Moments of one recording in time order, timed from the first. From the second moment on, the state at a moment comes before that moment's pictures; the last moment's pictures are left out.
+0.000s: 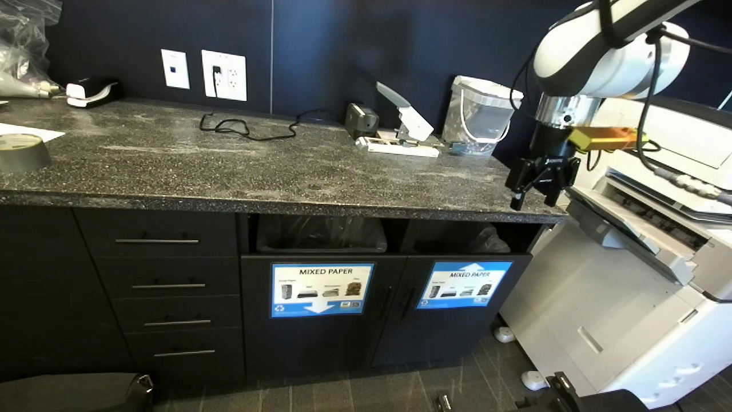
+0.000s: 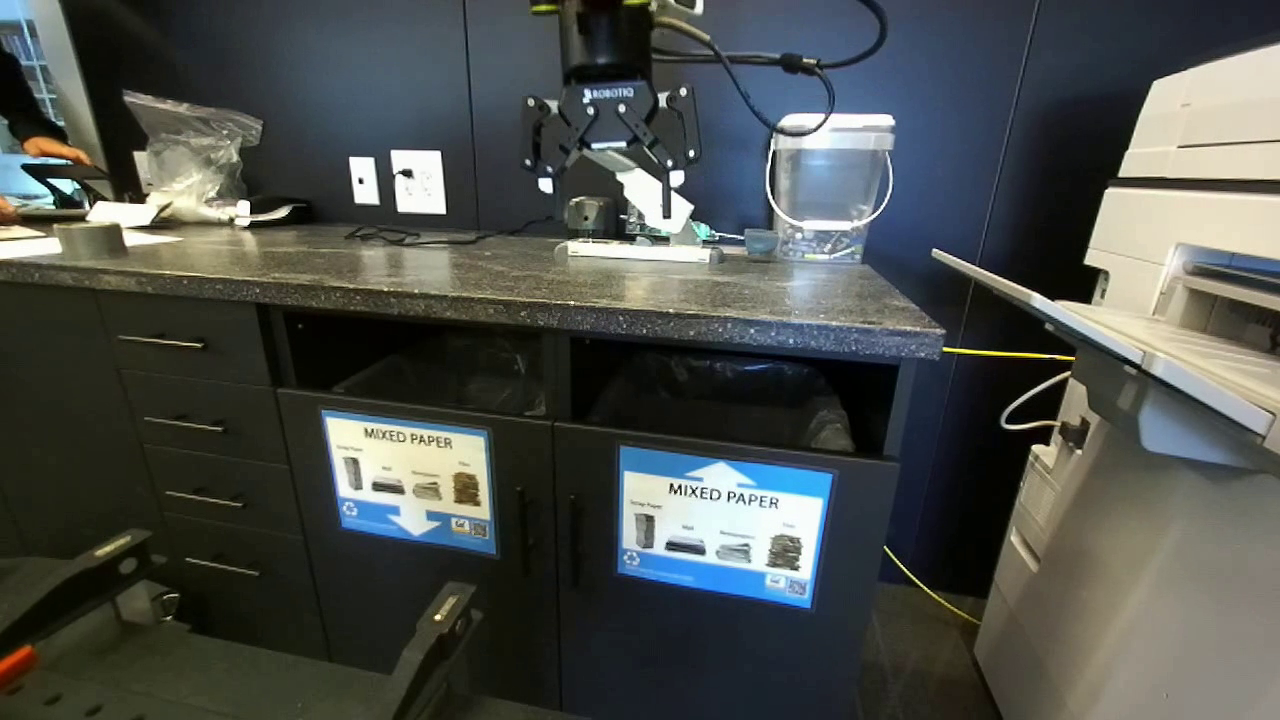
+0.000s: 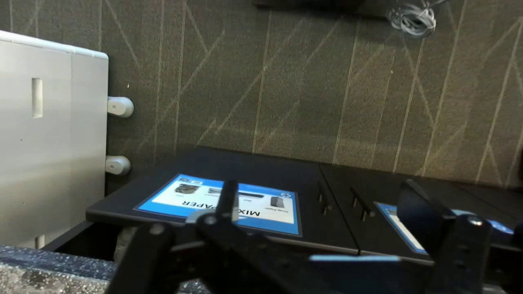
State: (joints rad) arm -0.18 -0.04 0.00 -2.30 -0.17 2.17 -0.24
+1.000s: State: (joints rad) arm -0.13 -0.45 -0.03 -2.53 -0.17 2.07 -0.03
